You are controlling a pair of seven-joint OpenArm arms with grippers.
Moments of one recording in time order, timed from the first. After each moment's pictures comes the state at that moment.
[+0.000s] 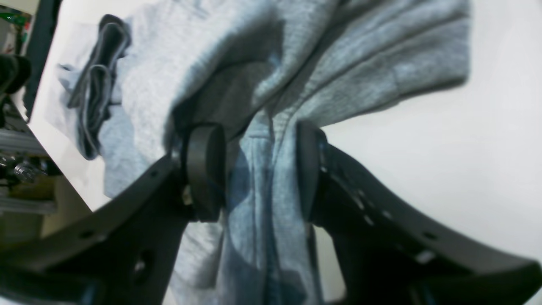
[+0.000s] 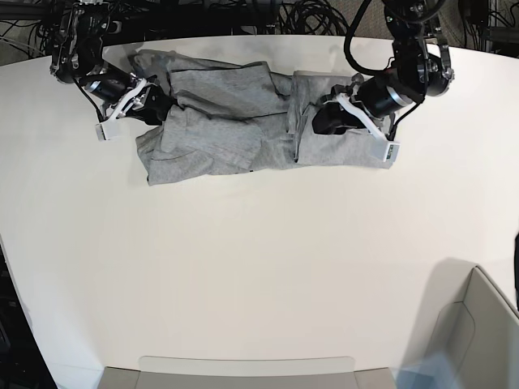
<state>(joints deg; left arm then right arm) 17.9 -4.7 -13.7 112.8 -48.6 -11.6 69.2 -16.7 10.9 21.3 83.9 51.3 44.0 -53.8</state>
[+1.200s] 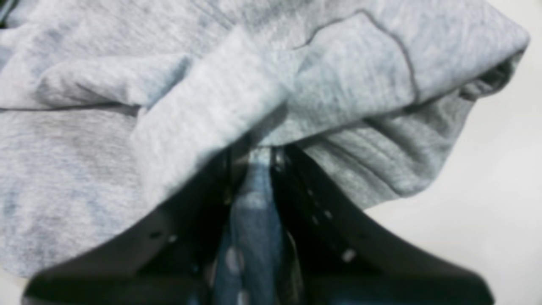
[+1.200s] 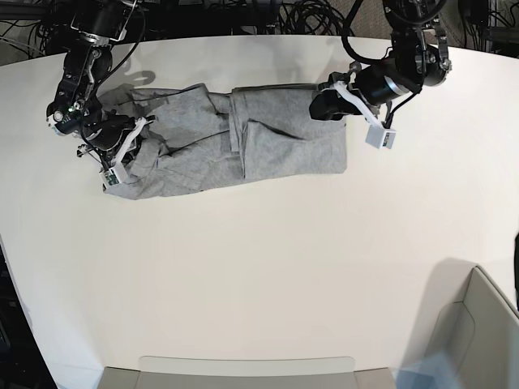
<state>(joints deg) 20.9 -4.6 -13.6 112.8 -49.0 -11.8 69.7 -2.8 8.2 23.0 87.8 12.9 44.0 -54.3</state>
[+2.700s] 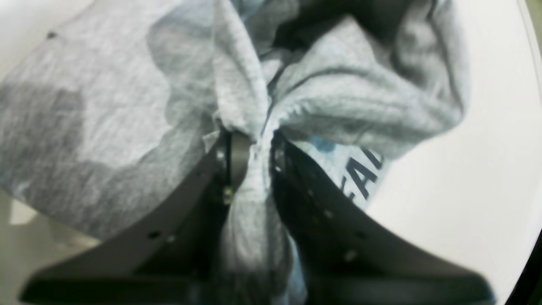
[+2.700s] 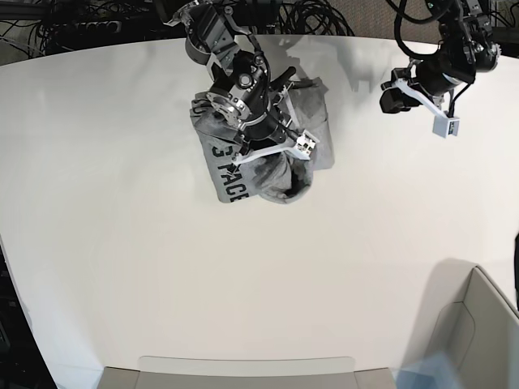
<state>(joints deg) 24.7 -10.9 -29.7 112.8 -49.1 -11.8 72.4 -5.8 -4.3 -32.2 102.3 -29.3 27.0 -55.8</state>
